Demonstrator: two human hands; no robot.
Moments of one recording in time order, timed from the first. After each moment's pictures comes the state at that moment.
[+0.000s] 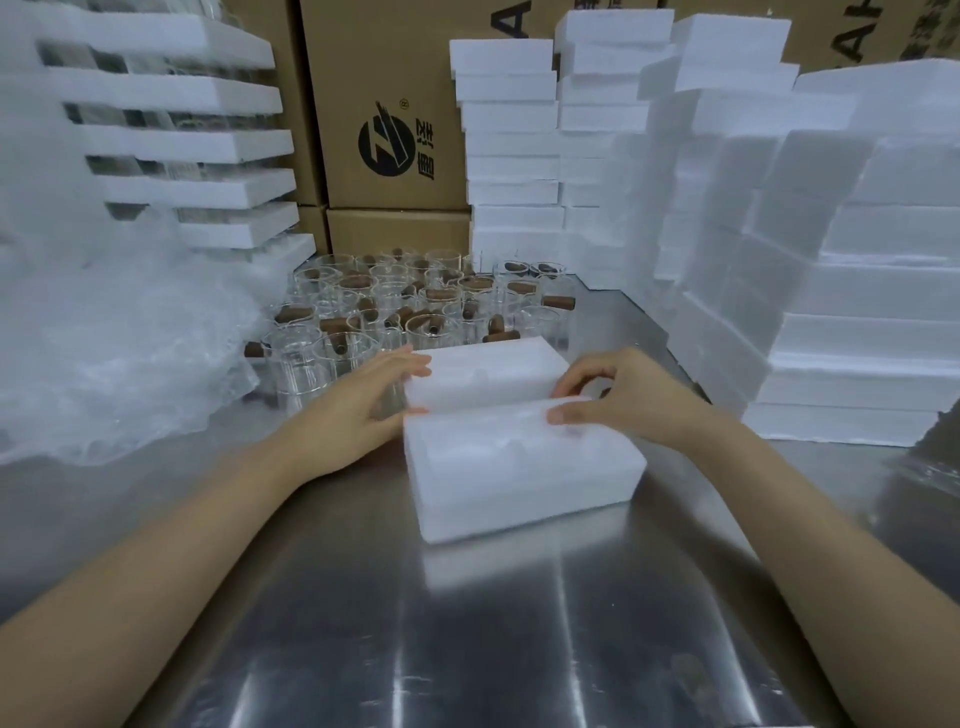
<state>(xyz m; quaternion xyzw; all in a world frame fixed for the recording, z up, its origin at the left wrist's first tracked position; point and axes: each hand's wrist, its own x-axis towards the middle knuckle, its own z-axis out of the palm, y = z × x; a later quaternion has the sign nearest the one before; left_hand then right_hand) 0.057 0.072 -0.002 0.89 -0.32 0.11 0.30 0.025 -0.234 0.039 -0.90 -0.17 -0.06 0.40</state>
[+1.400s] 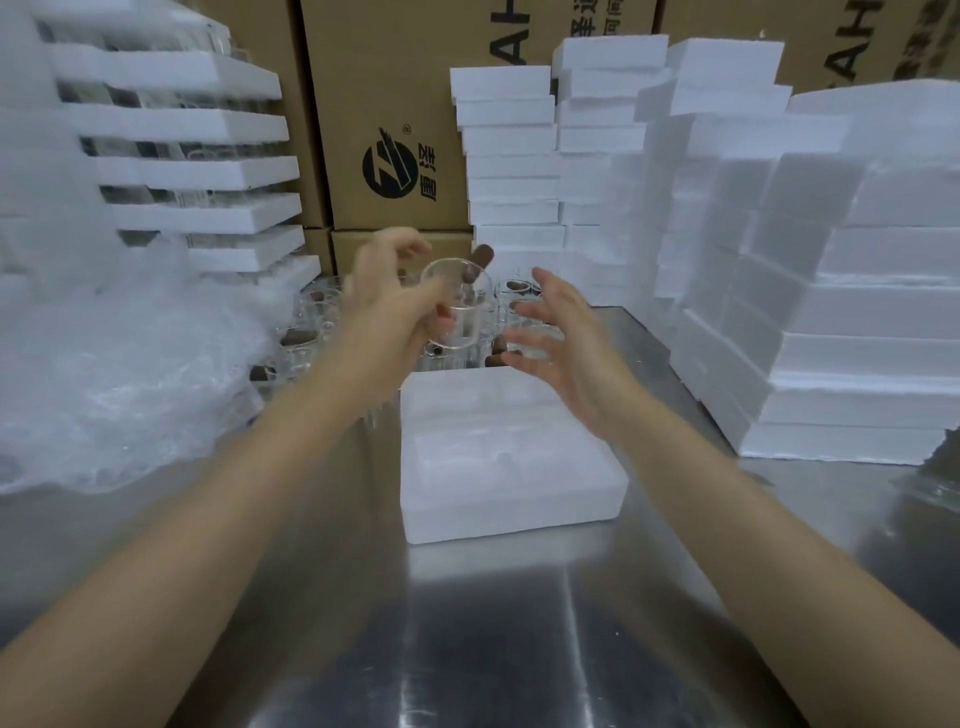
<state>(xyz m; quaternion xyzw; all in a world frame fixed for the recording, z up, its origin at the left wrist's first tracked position) 0.063 0.024 0.079 0.81 -0.27 0.34 0.39 0.039 -0.170 0.069 -0.62 -0.09 -0.06 0.78</state>
